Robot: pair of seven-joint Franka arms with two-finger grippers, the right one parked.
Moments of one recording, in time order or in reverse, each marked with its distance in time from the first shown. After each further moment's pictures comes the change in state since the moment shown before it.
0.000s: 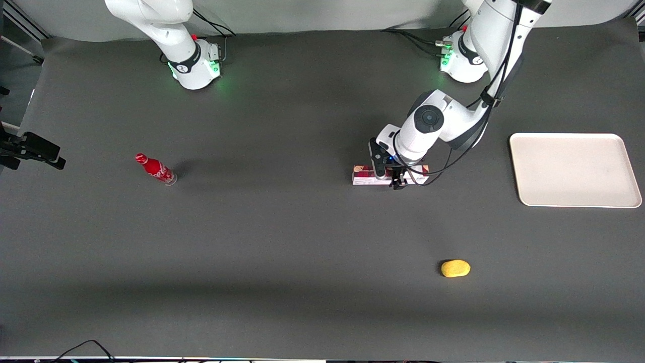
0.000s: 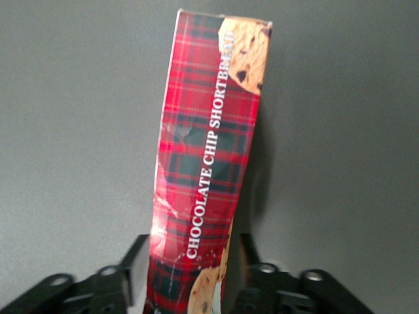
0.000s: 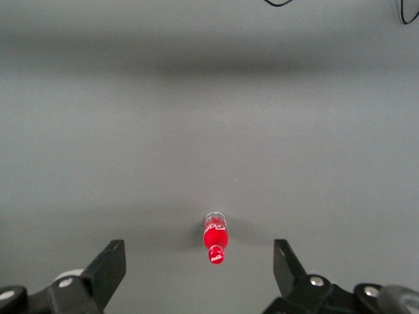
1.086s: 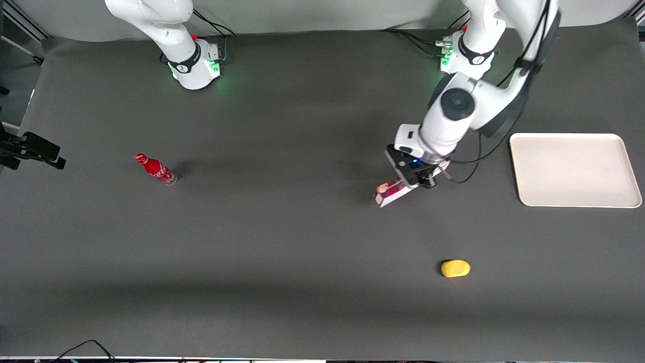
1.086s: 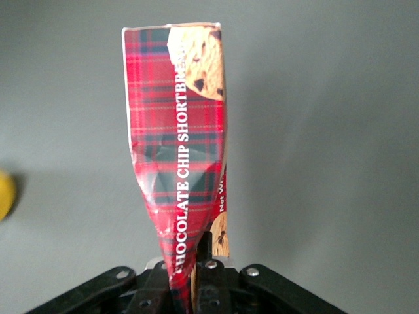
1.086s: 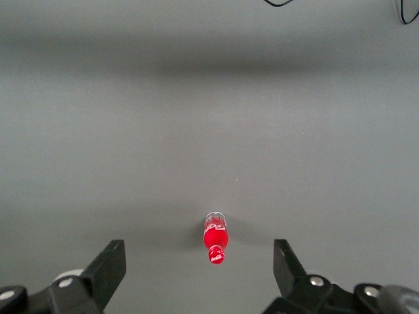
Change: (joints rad) arm 0.028 -0.240 0.060 0.079 -0.092 -0.275 -0.208
